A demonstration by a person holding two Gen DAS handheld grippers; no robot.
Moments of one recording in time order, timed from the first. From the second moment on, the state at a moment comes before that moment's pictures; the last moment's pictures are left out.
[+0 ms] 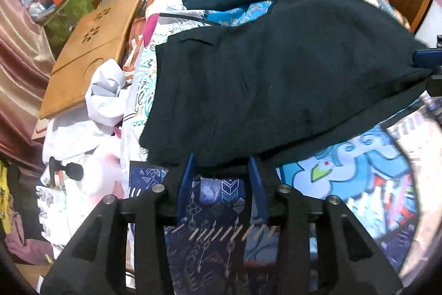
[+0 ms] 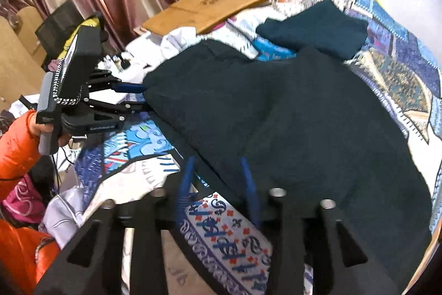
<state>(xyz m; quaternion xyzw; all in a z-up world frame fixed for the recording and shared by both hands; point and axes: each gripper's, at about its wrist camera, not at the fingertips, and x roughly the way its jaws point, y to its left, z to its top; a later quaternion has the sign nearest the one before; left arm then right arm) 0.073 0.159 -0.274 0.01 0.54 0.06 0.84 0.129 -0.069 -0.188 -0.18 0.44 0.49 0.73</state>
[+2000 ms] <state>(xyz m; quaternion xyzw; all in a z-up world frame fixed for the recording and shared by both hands) 0.268 0.026 -0.266 -0.04 0.55 -0.03 0.83 0.234 -0.391 -0.259 0.09 0.47 0.13 0.87</state>
